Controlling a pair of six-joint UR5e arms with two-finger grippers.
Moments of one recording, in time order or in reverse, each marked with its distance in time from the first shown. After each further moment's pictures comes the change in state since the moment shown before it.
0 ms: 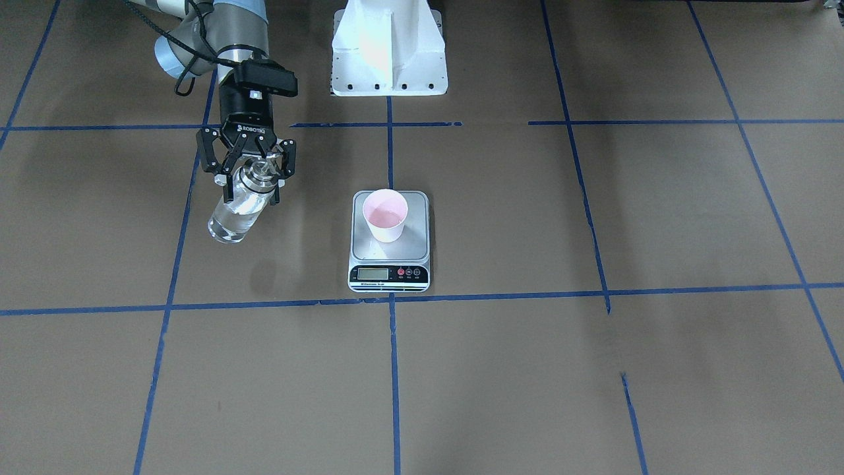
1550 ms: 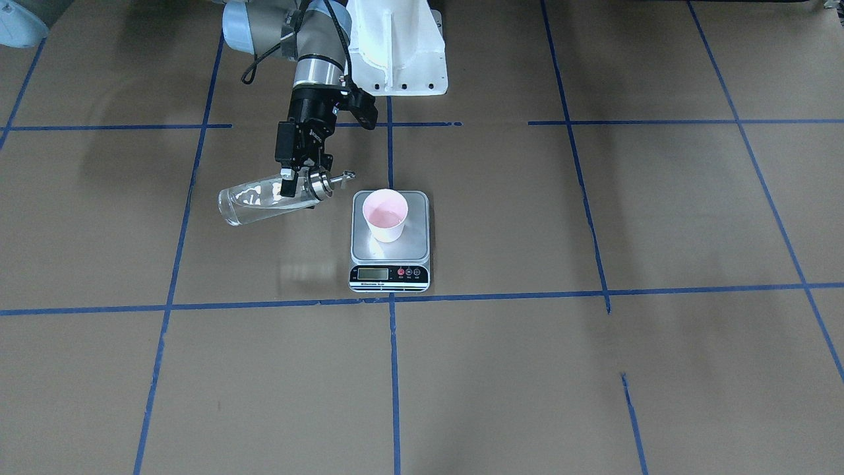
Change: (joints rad) left arm 0.000 0.007 -0.002 0.018 0.000 0.002; right arm -0.071 0.222 -0.065 -0.703 -0.146 -0.150
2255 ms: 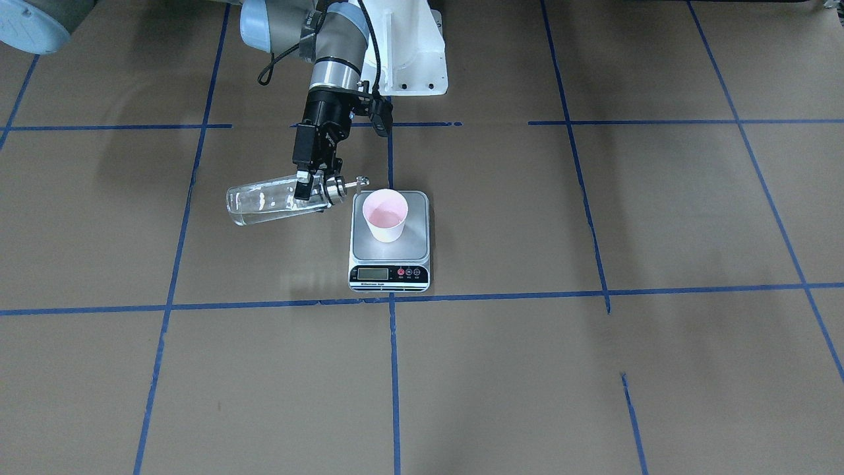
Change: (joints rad) left arm 0.000 0.003 0.000 0.006 0.000 0.001; right arm 0.028 0.101 -0.075 -0.133 -0.001 -0.024
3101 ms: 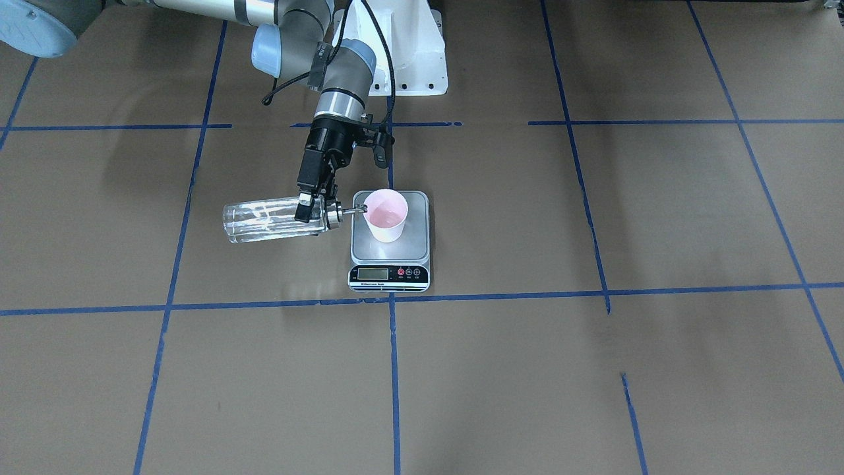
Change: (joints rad) left arm 0.000 0.000 0.000 0.002 0.000 0.000; right arm 0.009 0.006 -0.090 -0.005 -0.091 -0.009
